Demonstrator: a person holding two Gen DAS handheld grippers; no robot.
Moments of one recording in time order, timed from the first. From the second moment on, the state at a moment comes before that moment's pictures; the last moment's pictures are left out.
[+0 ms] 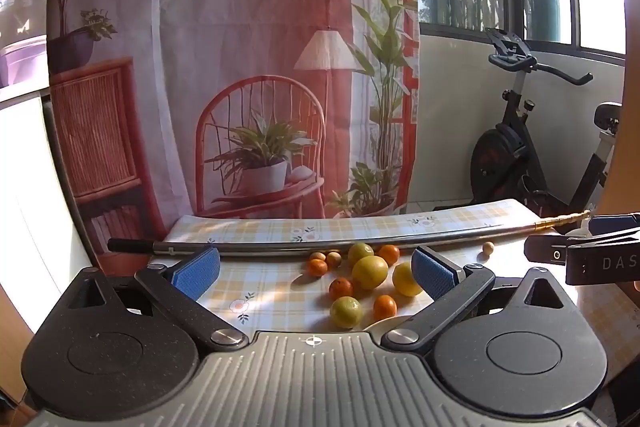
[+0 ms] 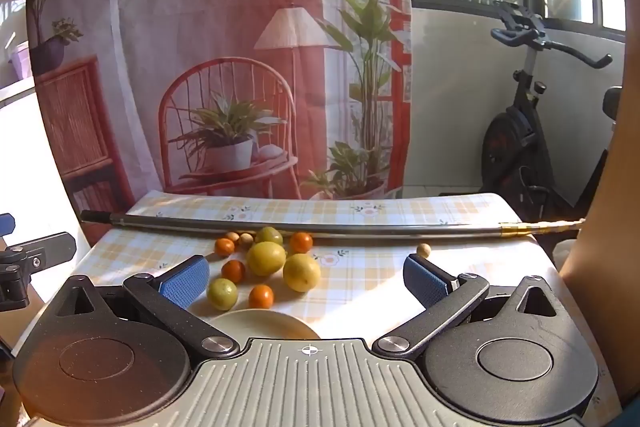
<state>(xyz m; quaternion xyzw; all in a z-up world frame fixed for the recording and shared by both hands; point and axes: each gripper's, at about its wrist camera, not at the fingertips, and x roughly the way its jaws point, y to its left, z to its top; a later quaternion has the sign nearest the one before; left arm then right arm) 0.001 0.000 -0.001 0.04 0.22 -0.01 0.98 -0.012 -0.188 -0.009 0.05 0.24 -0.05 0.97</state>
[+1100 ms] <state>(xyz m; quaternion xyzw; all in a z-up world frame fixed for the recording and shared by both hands) -0.003 0.004 0.000 0.03 0.21 -0.01 0.98 -0.018 -0.190 -0.008 0.05 0.24 -0.05 0.97</state>
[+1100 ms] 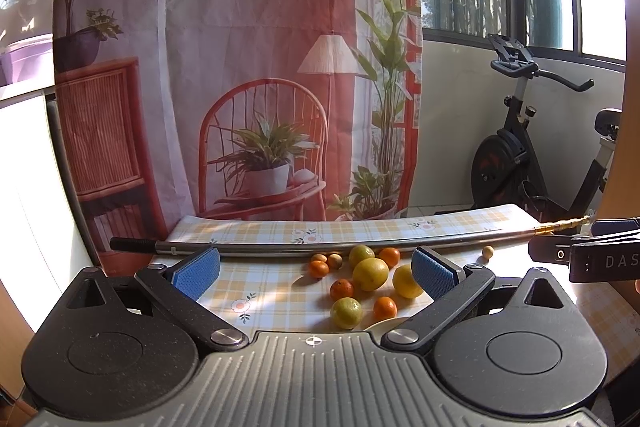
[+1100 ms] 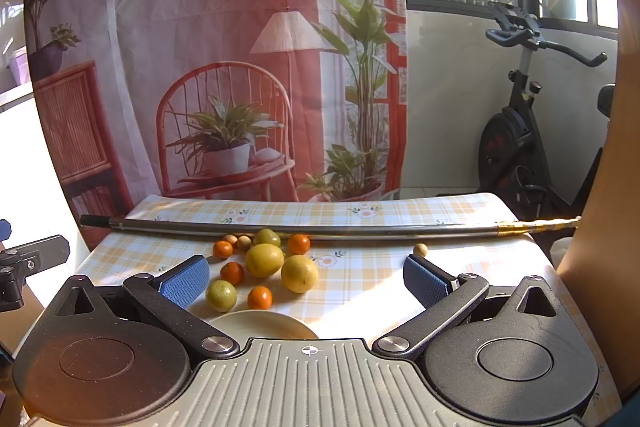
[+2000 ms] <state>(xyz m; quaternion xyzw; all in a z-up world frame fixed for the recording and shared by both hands) -0.004 0.003 0.000 0.03 0.21 -0.01 0.98 -0.018 -0.190 -0.009 0.05 0.24 -0.05 0.97</state>
